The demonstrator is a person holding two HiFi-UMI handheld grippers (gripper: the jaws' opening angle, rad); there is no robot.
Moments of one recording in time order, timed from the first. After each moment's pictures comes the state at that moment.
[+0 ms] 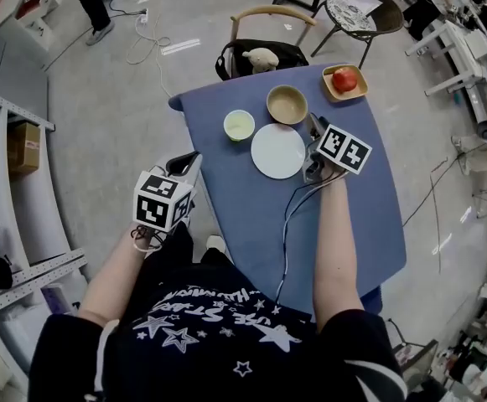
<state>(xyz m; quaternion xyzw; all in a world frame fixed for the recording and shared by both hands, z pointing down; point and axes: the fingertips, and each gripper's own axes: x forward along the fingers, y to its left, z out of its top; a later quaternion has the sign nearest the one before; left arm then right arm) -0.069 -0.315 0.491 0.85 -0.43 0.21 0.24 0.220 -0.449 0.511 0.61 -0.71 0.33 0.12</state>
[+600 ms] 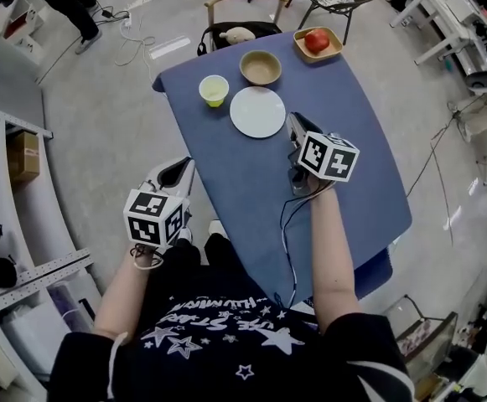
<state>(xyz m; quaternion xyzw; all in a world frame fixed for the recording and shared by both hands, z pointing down) -0.027 -0.213 0.470 0.85 -0.44 0.17 0.23 0.208 -0.317 0.476 0.56 -0.77 0.29 0.11</state>
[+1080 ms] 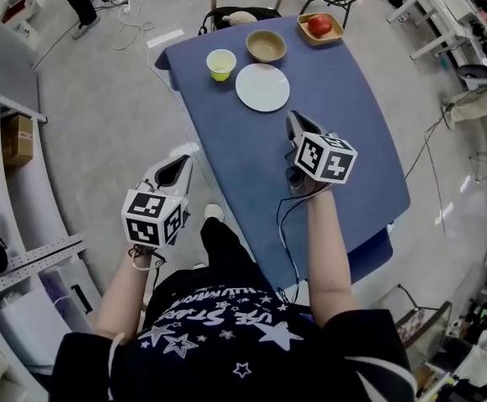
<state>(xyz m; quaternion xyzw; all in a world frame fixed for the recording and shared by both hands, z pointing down) -0.054 -0.146 0.481 0.85 -0.44 0.16 0.24 0.178 -0.248 0.479 0.57 -0.77 0.27 0.13</state>
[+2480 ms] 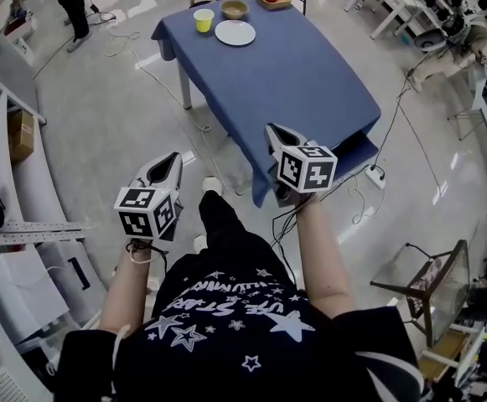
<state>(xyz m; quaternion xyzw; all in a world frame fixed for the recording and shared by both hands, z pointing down) -0.093 0.163 0.449 0.86 -0.44 0.11 0.22 0.118 0.121 0.436 0.56 -0.79 0.23 0.13</state>
